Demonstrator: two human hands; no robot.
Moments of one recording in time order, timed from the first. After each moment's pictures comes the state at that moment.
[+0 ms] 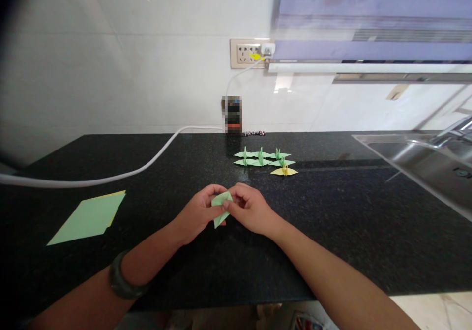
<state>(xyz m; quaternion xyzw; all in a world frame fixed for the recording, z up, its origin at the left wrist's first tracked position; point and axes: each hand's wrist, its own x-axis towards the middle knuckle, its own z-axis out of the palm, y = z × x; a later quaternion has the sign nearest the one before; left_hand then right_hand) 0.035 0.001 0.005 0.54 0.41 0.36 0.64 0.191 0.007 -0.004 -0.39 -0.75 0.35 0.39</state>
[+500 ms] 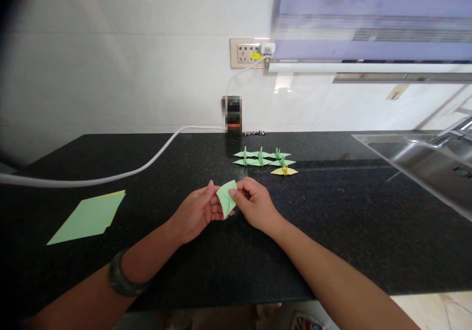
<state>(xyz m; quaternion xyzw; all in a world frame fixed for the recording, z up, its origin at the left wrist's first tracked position) 0.032 0.004 0.008 0.38 0.34 0.39 0.76 0.191 0.010 -0.007 -0.43 -0.71 0.30 0.47</state>
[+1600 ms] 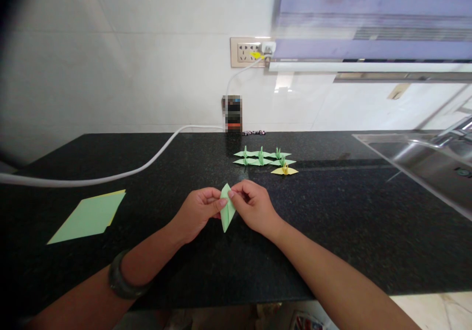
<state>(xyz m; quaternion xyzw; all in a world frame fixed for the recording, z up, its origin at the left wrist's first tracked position) 0.035 -0.001 0.006 0.49 0.41 0.40 0.66 0.189 0.003 -0.004 -0.45 -0.72 0.27 0.45</state>
